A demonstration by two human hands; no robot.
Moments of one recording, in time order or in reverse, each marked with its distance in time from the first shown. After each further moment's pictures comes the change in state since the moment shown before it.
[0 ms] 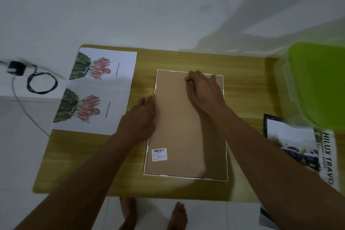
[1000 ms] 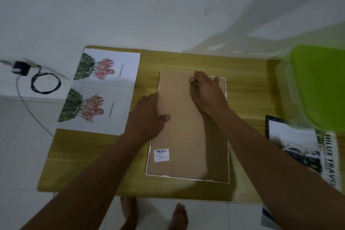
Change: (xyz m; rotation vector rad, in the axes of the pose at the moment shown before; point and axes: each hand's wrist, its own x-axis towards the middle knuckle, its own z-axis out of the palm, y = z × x) left_hand 0.003 0.014 -0.001 -0.210 0.166 -0.049; right_hand -0.005 0.002 0.003 0.092 0.019 -0.011
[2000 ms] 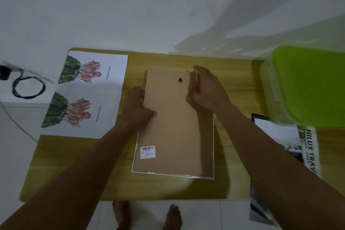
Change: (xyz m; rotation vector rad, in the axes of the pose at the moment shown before) left_hand 0.031 -0.006 0.003 -0.521 0.045 -0.125; right_hand 0.001 0.015 -0.033 0.019 -0.046 0.153
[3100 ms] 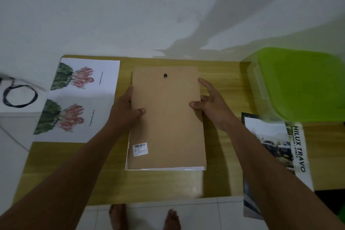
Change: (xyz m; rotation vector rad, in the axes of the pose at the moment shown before) left_hand -0.006 0.004 -0.008 0.075 -0.069 0.134; right_hand -0.053 0.025 -0.015 0.956 -0.108 0.336
